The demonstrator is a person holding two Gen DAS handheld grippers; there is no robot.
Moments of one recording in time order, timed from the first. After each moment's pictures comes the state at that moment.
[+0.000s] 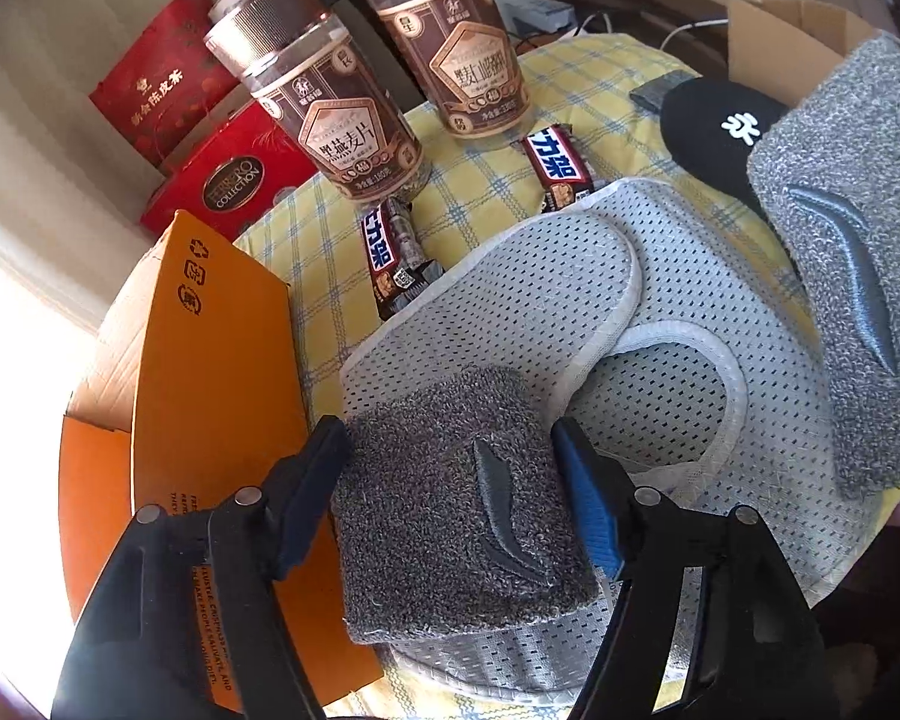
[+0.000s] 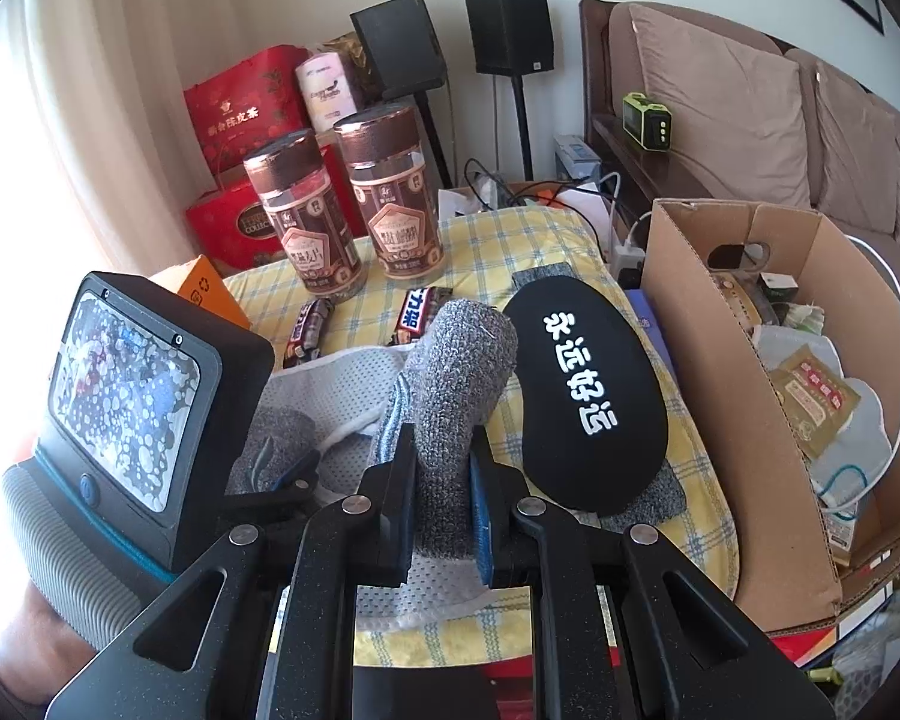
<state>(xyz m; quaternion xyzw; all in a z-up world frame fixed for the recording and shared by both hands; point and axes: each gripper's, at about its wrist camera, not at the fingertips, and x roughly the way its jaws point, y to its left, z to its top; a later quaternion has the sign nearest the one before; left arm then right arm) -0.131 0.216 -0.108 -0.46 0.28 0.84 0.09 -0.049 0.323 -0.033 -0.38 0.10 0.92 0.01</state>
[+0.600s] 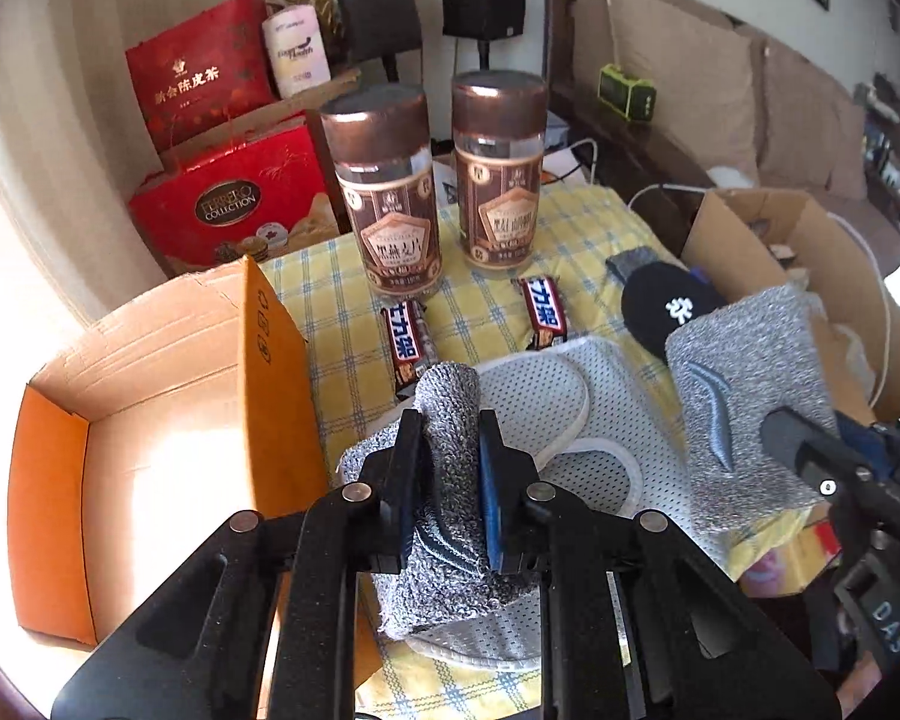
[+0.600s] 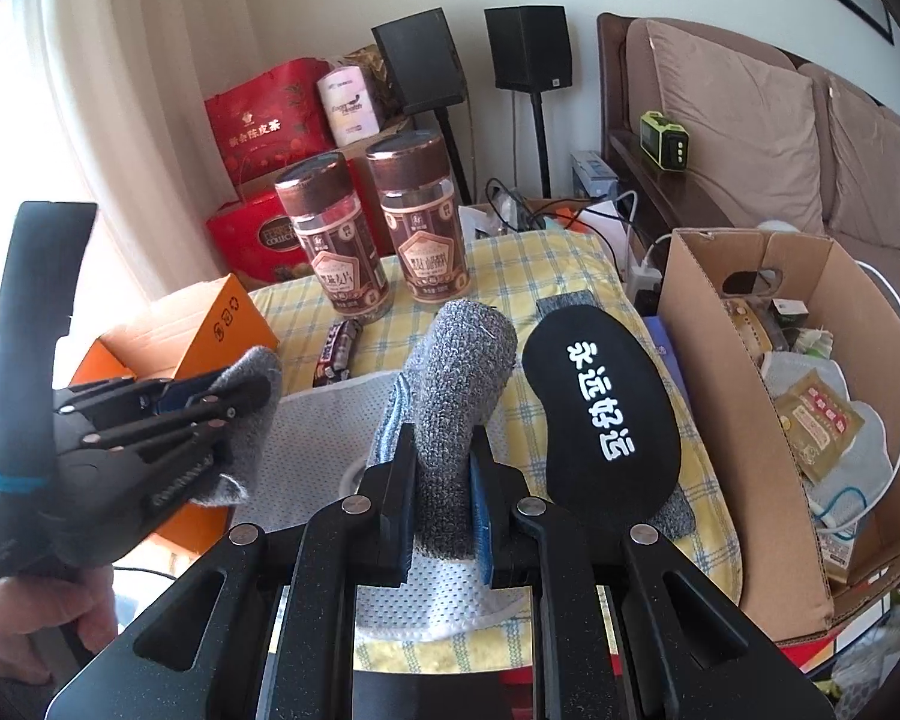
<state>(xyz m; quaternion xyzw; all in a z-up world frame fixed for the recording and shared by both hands) -0.130 0.166 -0.017 -0.43 0.11 0.88 0.17 -0.051 0.313 -0.010 -0.37 0.09 0.92 -0.01</state>
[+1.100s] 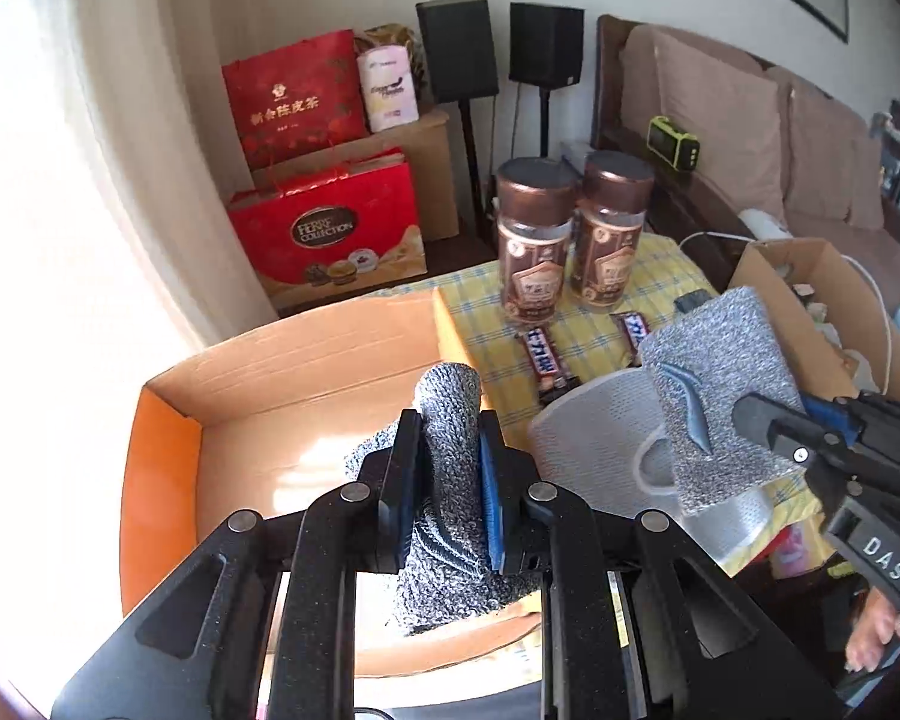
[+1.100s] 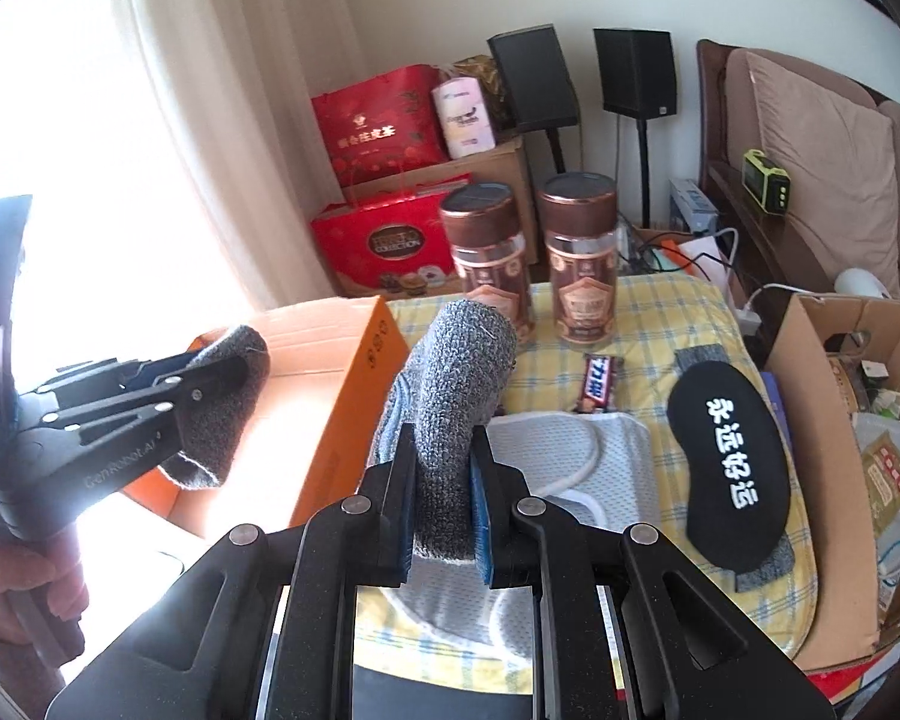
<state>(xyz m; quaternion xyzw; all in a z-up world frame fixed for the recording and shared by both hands) -0.123 0.058 0.033 -0.40 0.11 0.90 0.12 -0.070 0.234 0.030 -0.36 0.09 0.92 -0.12</state>
